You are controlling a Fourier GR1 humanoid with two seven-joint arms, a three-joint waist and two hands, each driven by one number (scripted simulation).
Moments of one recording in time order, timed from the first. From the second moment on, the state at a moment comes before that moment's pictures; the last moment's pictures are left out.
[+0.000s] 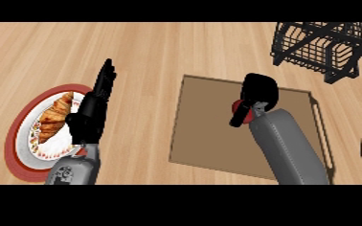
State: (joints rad) left arm -0.16 0.04 -0.08 -1.57 -0.16 0.16 0.07; right arm -0.53 -0.09 0.17 -1.14 1.12 0.39 0.71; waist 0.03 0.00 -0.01
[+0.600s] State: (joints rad) left arm -0.12 0.04 -0.07 -1.58 -0.15 0.16 0.04; right arm -0.79 -0.13 0.08 -1.02 1.24 0.36 0.93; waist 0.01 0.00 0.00
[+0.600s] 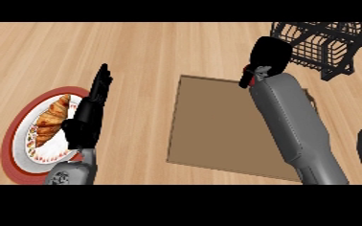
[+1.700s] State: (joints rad) left arm -0.14 0.04 -0.07 -1.57 -0.16 0.15 0.05; right arm -1.17 -0.25 -0.23 -1.25 1.24 0.54 0.95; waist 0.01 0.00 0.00
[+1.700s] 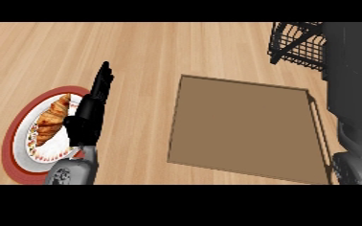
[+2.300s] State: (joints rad) left arm -0.14 0.03 -0.09 -1.59 -0.16 0.16 0.07; right arm -1.25 -0.43 -0.28 -0.89 1.28 0.33 0.83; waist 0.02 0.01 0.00
